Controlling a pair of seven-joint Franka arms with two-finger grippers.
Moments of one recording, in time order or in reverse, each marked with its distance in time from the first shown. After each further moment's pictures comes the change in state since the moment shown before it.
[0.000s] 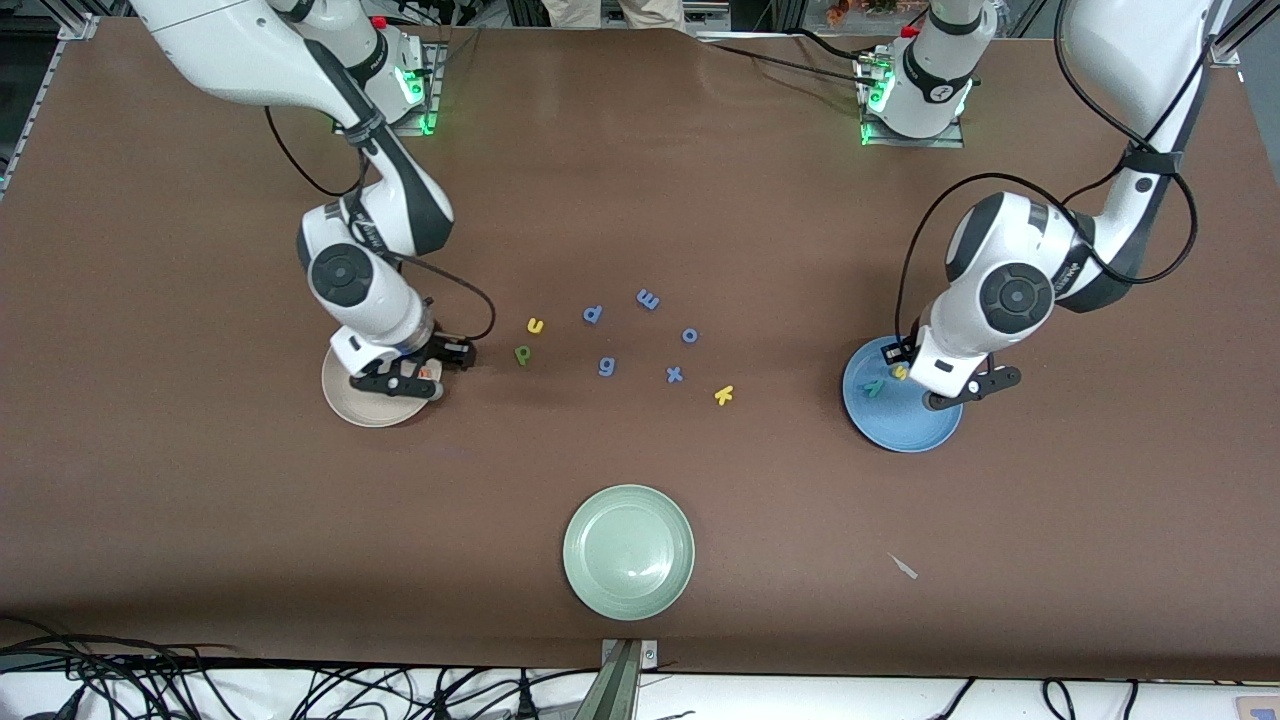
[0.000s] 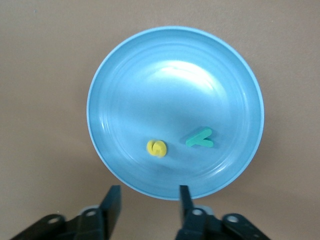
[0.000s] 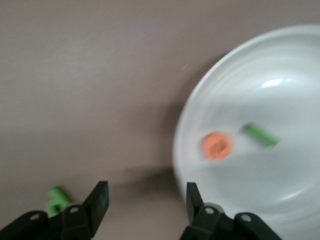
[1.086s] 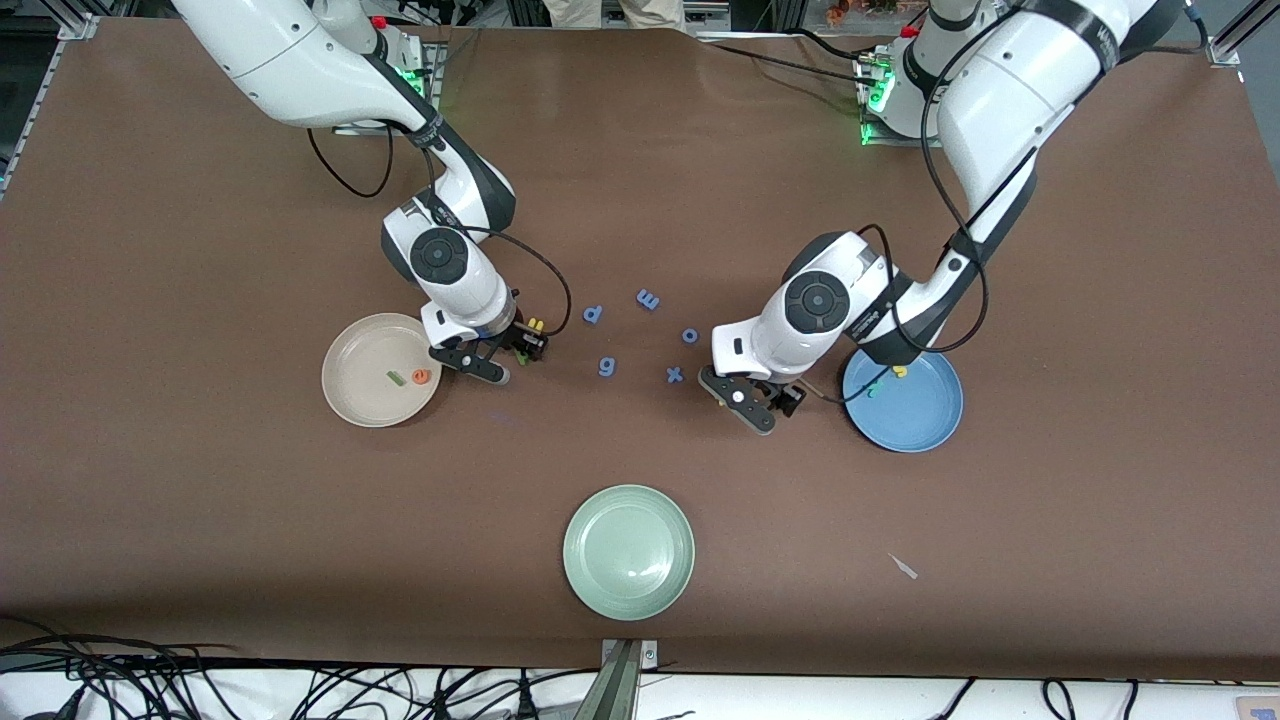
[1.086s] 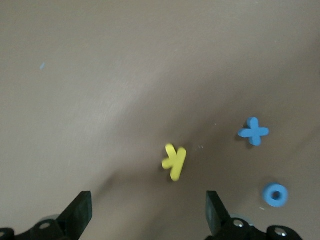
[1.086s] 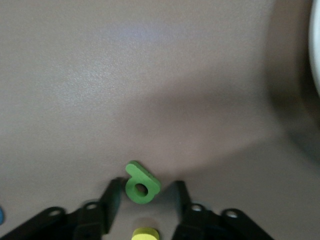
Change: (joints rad) left arm -0.209 0.390 -0.155 0.314 0.216 0.227 0.688; right arm 0.039 0.124 0.088 0.018 -0.109 0.136 0.384
